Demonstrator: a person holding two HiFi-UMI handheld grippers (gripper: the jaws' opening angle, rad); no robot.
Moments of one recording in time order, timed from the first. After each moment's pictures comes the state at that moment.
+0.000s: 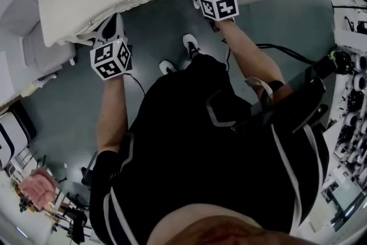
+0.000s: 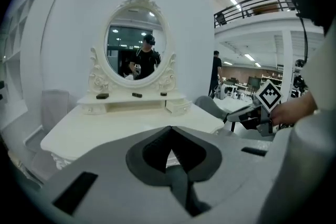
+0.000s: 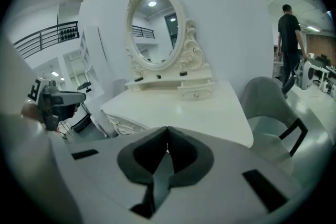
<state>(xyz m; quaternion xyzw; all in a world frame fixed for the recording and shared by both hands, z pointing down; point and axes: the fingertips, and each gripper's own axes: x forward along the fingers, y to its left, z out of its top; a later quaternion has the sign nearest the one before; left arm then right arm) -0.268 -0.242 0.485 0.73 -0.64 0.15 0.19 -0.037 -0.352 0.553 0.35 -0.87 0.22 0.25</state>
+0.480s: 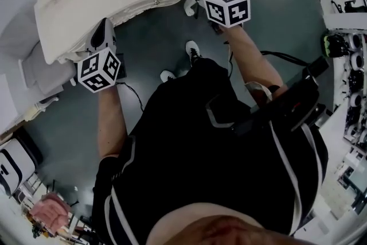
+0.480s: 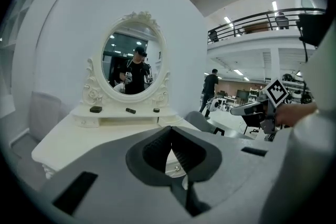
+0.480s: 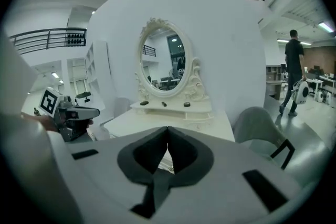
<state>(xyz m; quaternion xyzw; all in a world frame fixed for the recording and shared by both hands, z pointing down) -0.284 -0.242 0.420 0.77 -0.61 0.08 0.16 -0.042 -0.324 0.422 0.39 -0.89 0.15 0.17</state>
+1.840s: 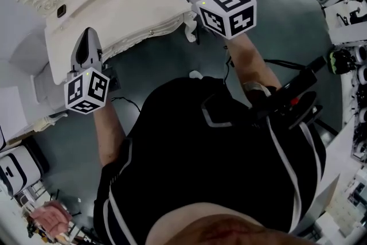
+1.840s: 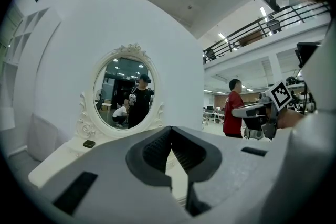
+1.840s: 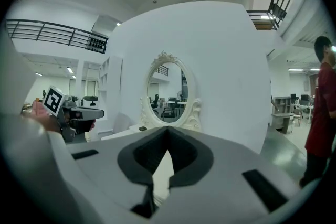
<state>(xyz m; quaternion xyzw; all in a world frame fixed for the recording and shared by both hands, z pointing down) -0.220 -0.275 0.273 0.76 -0.64 0.00 0.06 0.007 -0.360 0.257 0.37 -0.93 0.02 0.09</state>
